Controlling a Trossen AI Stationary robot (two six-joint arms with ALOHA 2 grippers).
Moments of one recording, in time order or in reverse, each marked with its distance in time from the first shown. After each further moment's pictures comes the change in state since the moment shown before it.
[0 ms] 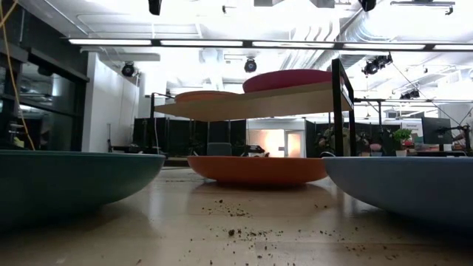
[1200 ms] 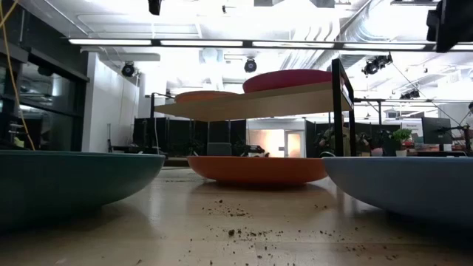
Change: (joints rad) left arm 0.002 0.000 0.000 -0.005 -0.005 0.033; right arm 0.337 0.192 0.001 -0.610 -0.328 0.672
